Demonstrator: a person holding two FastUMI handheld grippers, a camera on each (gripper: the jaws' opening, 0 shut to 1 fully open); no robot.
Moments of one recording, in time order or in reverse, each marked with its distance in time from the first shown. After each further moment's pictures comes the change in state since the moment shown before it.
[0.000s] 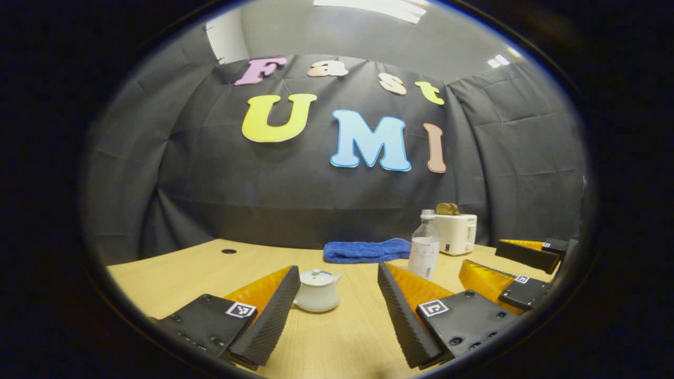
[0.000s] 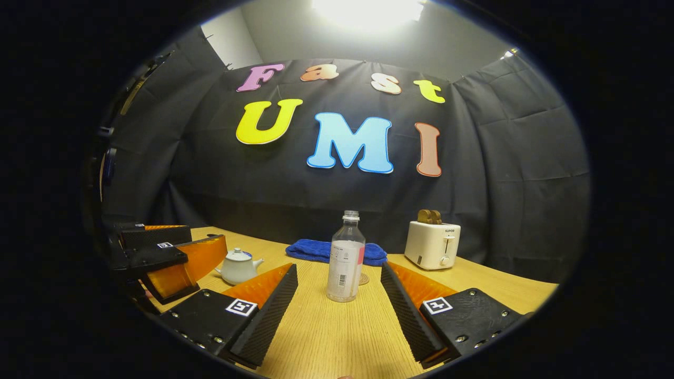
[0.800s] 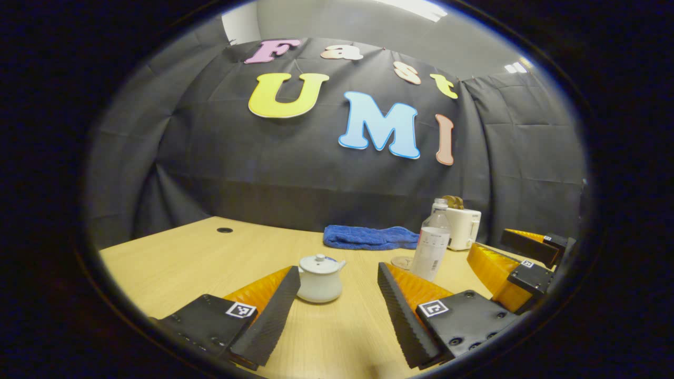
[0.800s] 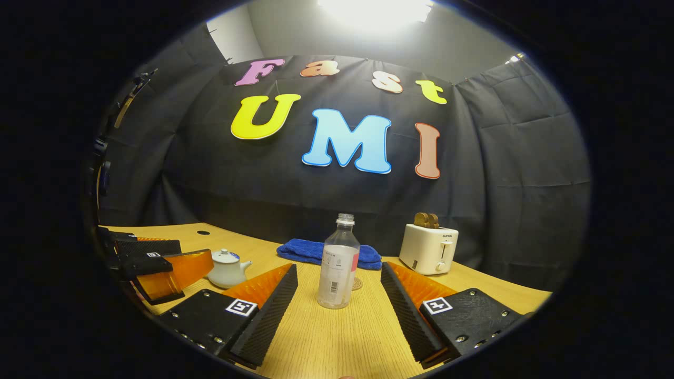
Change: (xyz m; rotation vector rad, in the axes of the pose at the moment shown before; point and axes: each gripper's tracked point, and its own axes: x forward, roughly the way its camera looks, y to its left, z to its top) left arm 0.021 0.016 -0.021 -0.064 0.101 -0.001; right arm 0.031 -0.007 0.006 -0.036 0.021 -0.026
